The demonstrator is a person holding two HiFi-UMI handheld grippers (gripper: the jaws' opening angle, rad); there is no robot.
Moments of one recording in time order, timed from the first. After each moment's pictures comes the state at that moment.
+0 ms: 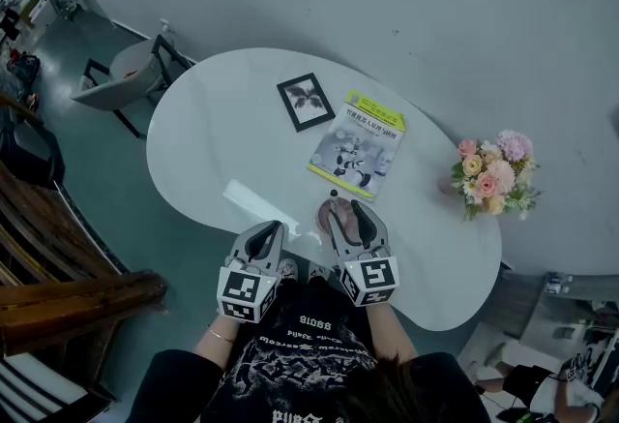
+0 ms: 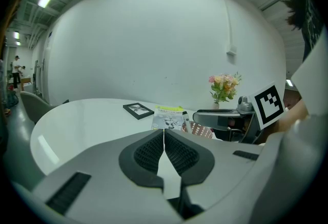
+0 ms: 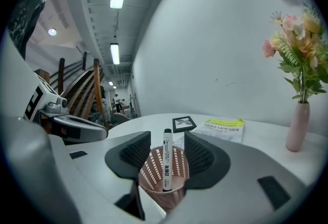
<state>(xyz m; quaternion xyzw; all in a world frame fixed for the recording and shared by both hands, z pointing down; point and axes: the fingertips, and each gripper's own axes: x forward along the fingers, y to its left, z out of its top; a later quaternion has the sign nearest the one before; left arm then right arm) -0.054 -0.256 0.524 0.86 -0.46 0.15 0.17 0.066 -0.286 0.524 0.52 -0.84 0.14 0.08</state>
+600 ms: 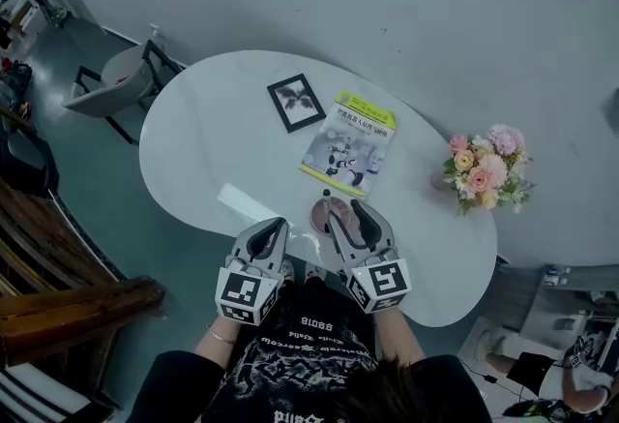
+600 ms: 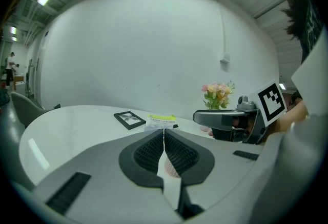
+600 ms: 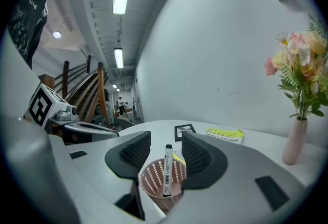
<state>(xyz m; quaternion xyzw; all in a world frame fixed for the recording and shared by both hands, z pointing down) -0.034 -0.262 0.496 0.88 -0.44 0.11 0.16 0.073 -0.278 0.483 0.51 -0.85 0.13 0.07</state>
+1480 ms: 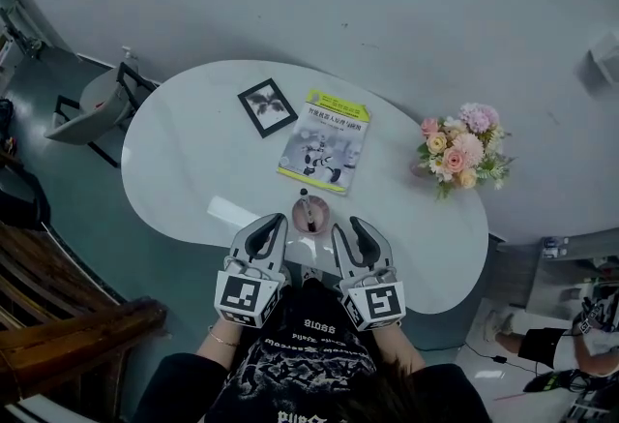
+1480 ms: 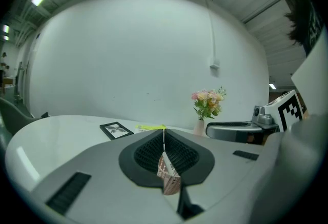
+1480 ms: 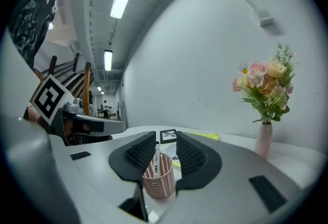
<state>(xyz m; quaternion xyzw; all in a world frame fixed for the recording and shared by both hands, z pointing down) 0.006 -0.265 0.466 0.90 -0.40 0.08 0.12 0.110 -0.233 0.470 0.59 -0.80 0.10 0.05</state>
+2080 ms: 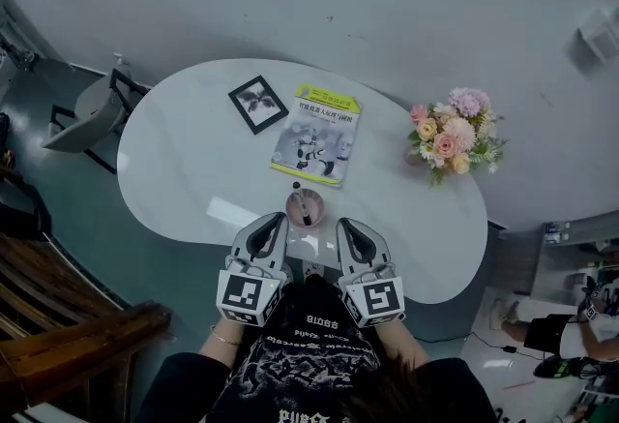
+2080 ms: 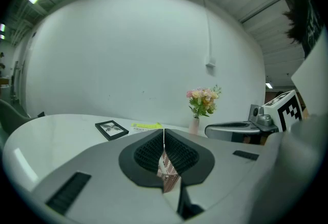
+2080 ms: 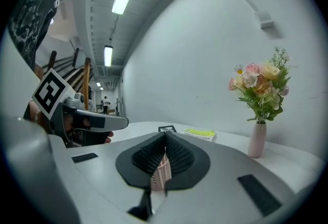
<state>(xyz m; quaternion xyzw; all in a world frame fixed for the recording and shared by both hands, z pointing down) 0.018 -0.251 0.472 0.91 -0.38 0.09 0.13 0.118 -0.218 0.476 0.60 -0.79 0.09 0.07</state>
